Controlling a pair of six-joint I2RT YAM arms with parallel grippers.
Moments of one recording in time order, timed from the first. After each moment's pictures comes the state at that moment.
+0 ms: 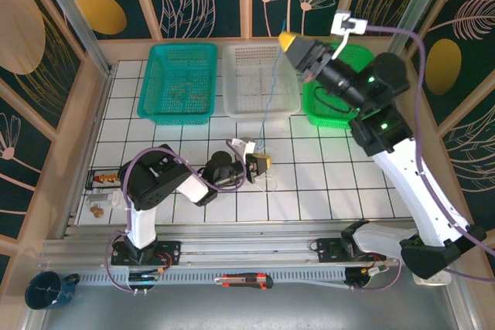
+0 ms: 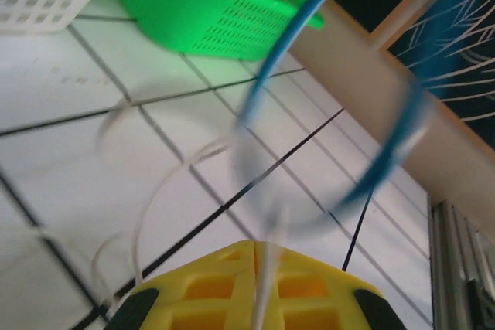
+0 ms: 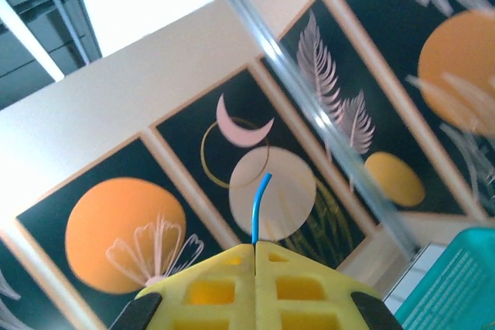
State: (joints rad) left arm -0.85 1.93 0.55 1.19 0.25 -0.61; right arm 0.51 1.18 1.52 0.03 -0.44 0.77
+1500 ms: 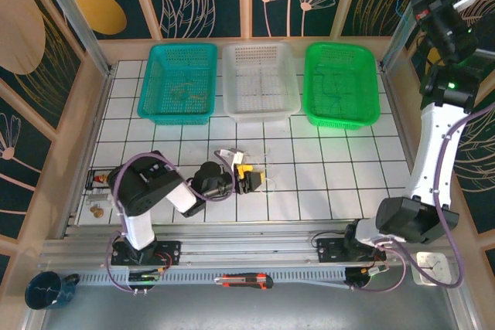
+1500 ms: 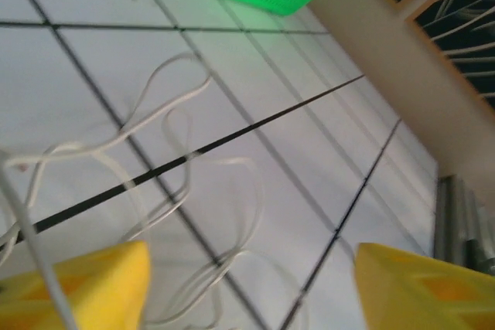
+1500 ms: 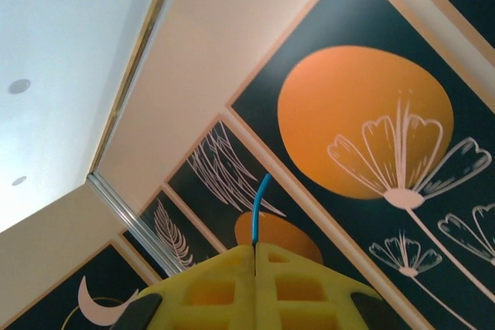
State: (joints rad) left arm -0.85 1.82 0.38 1.19 0.25 -0.65; right arm -0.31 1.41 1.75 0.15 -0.73 1.10
